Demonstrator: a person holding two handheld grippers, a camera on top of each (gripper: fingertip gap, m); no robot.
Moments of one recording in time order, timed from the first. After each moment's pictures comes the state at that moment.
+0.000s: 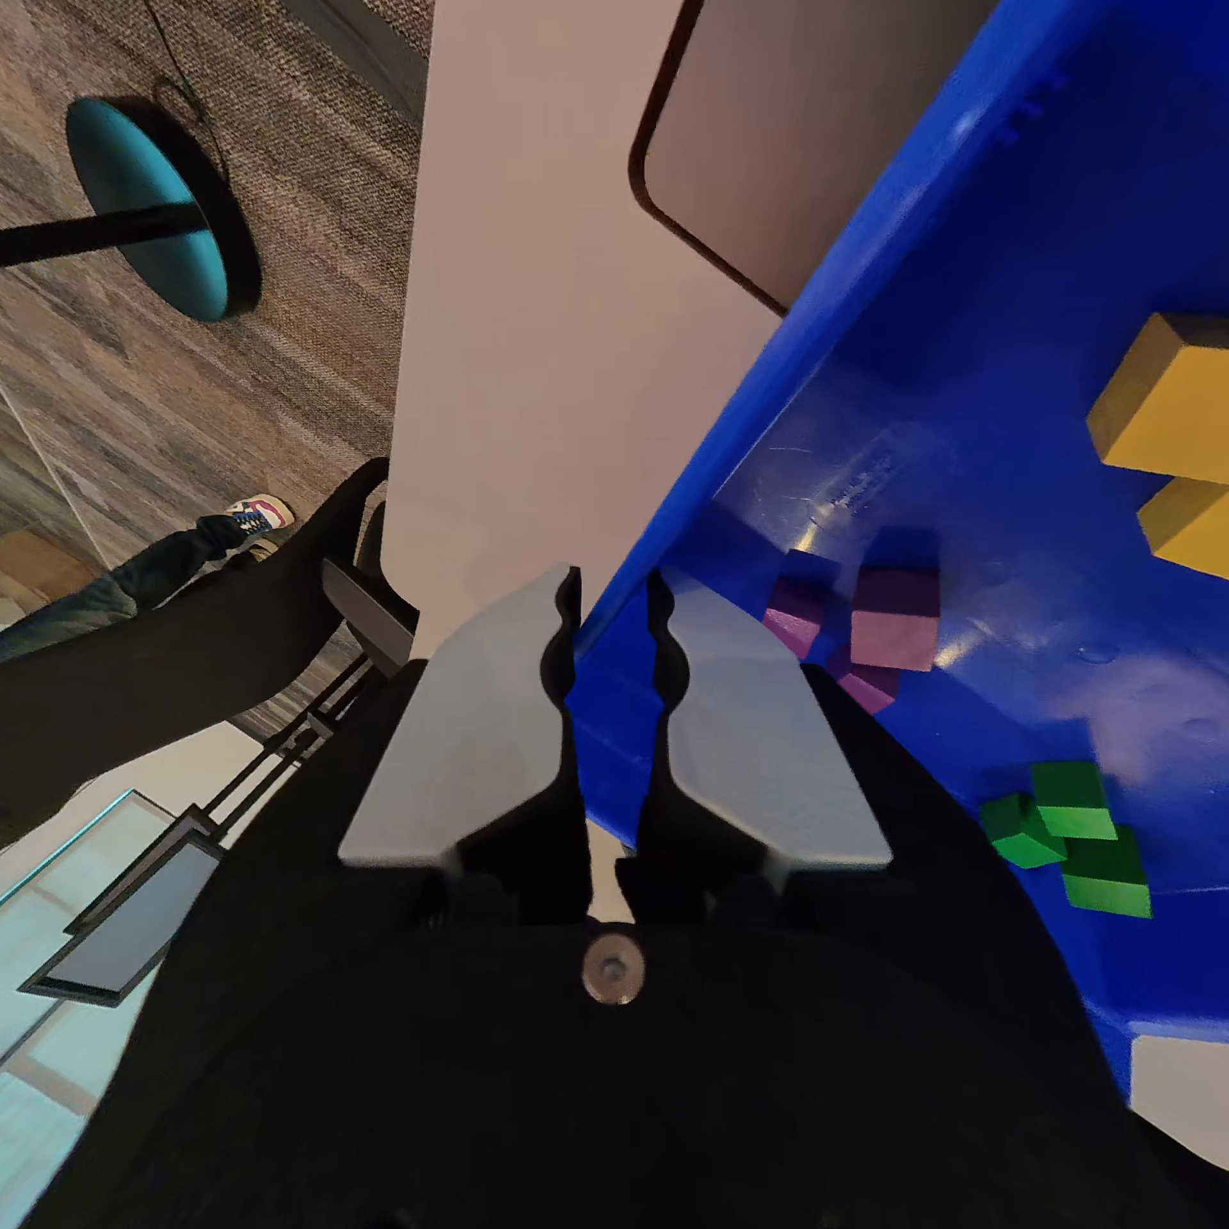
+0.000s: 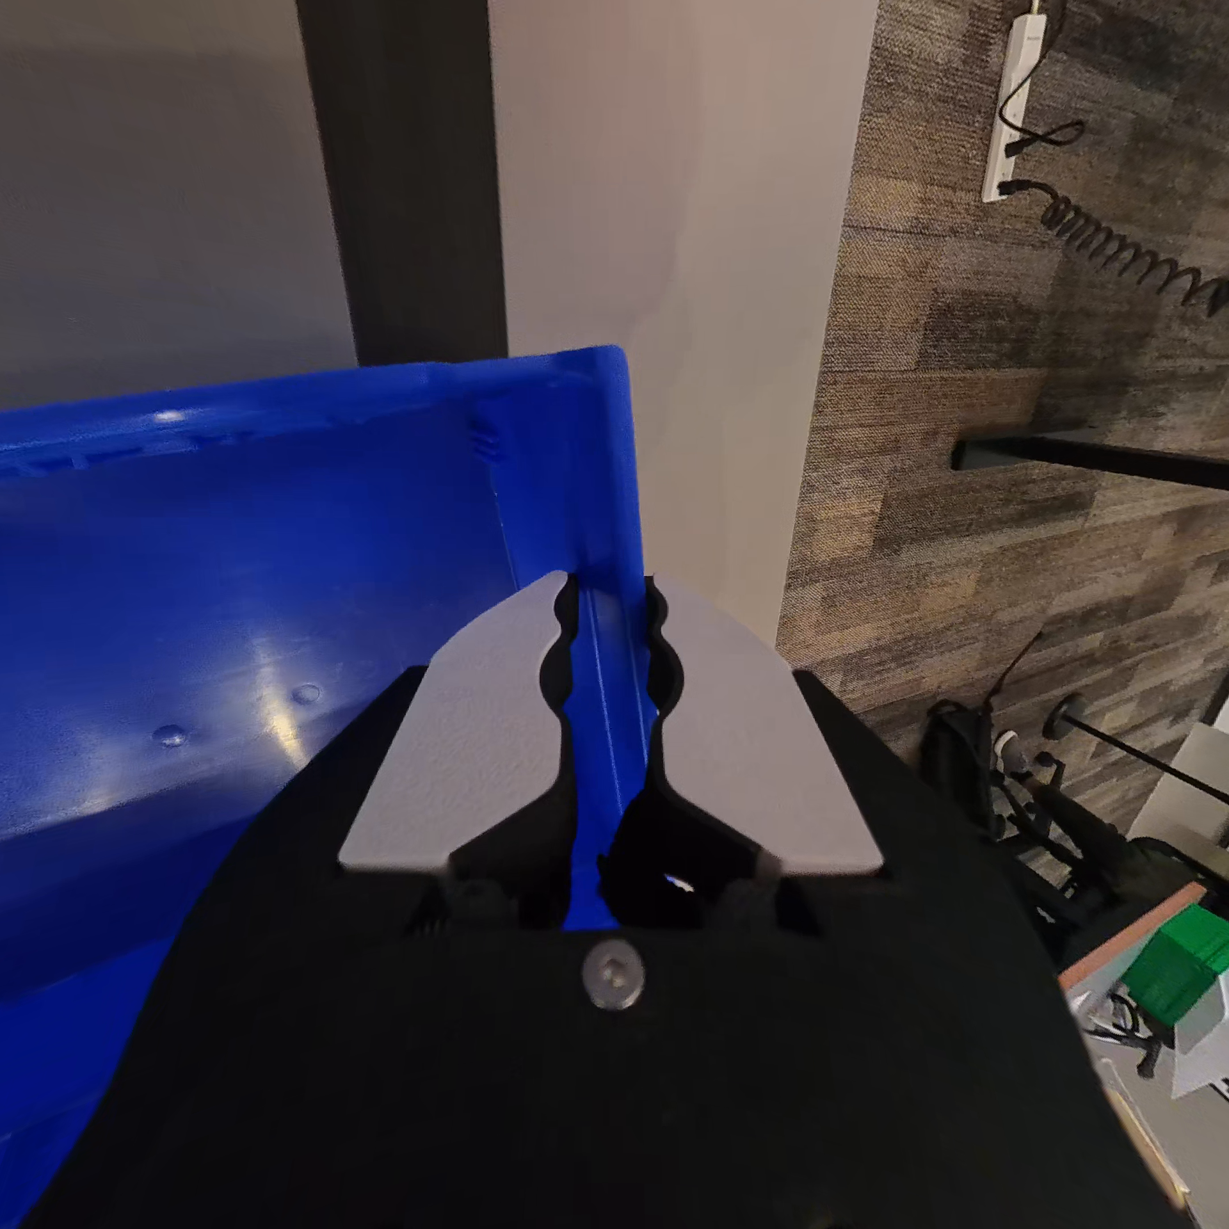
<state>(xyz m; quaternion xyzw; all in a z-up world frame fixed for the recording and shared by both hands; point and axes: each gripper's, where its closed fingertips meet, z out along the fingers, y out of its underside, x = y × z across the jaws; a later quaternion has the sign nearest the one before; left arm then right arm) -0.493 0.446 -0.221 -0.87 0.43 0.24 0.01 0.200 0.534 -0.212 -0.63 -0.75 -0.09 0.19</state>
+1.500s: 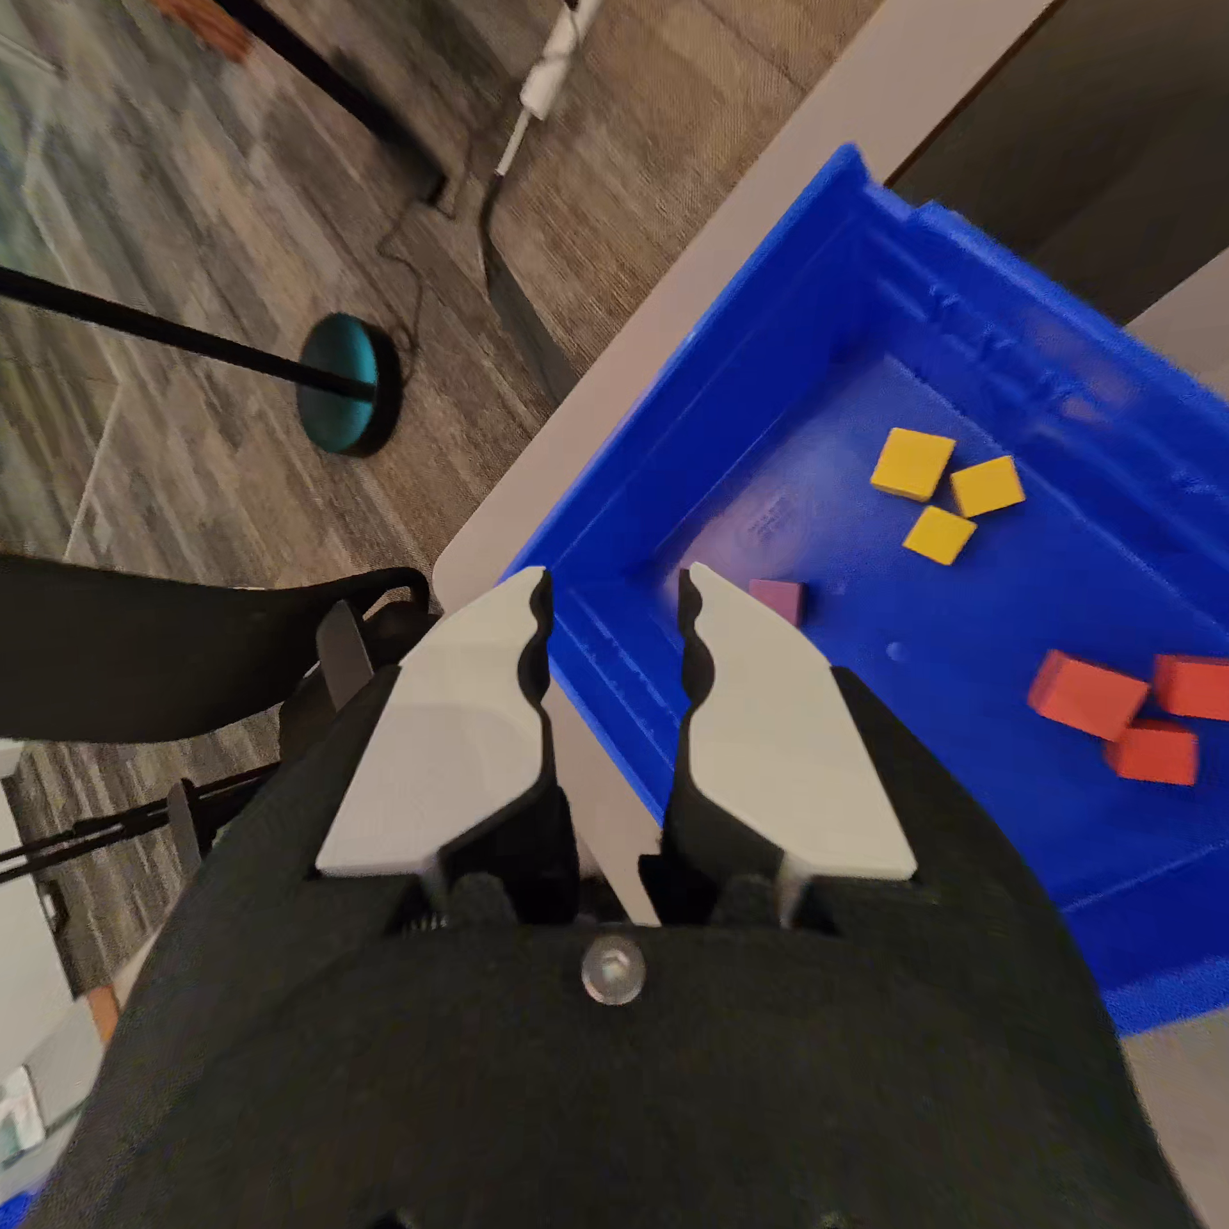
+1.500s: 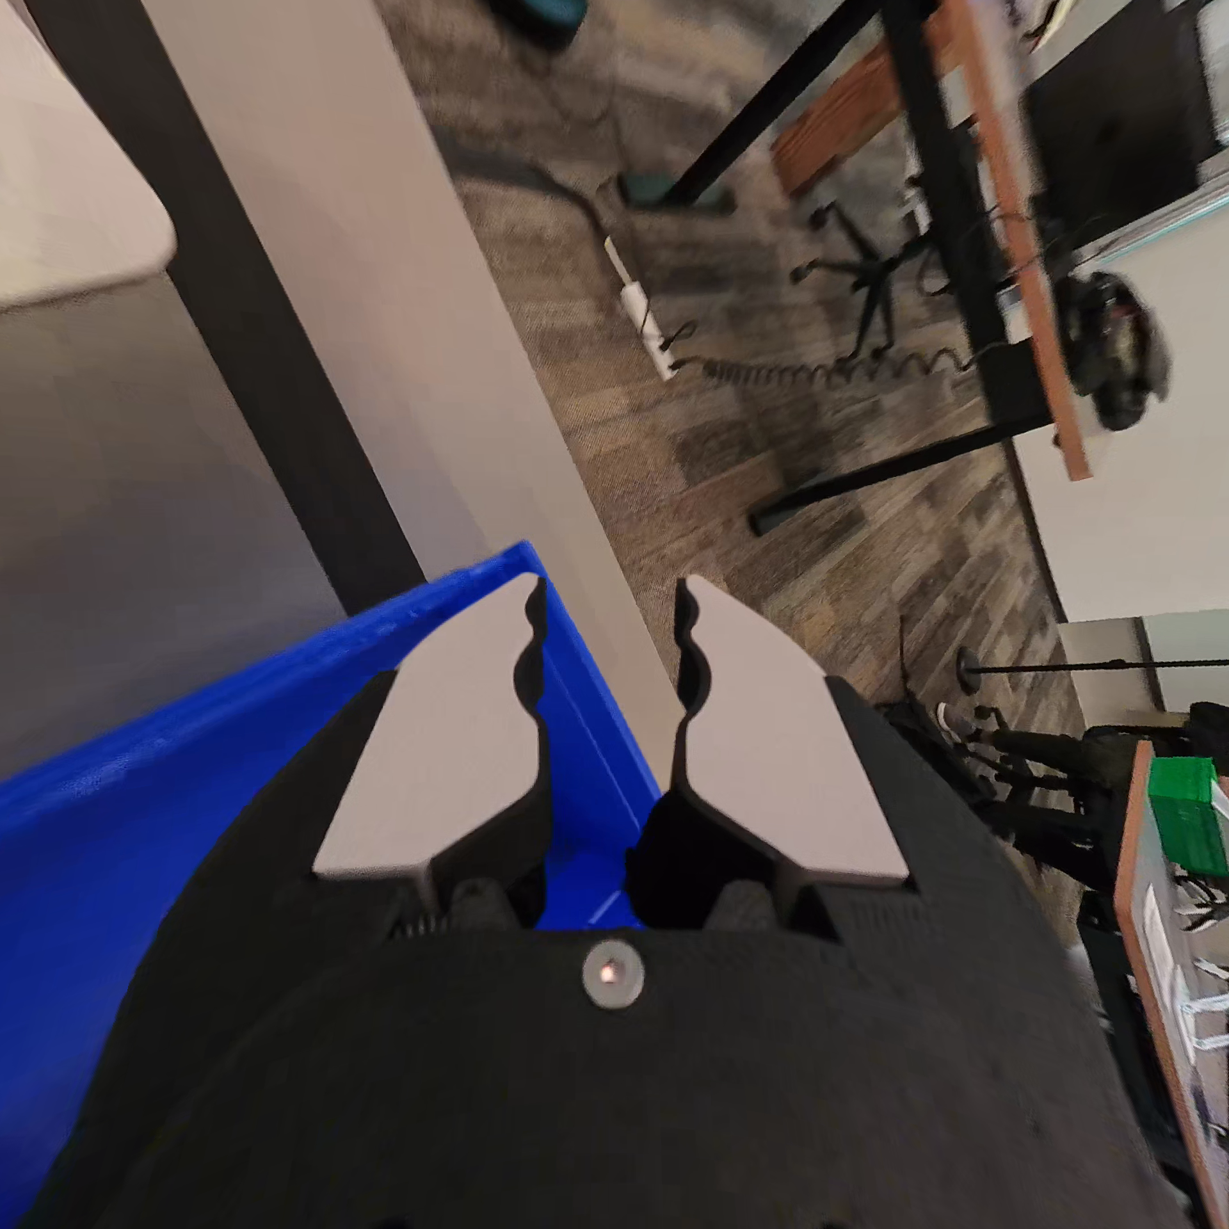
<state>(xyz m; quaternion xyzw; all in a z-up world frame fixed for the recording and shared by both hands) -0.490 0.411 -0.128 -0.89 0.32 0.17 0.28 0.177 0.500 -0.092 -0.67 -0.59 -0.06 0.45</state>
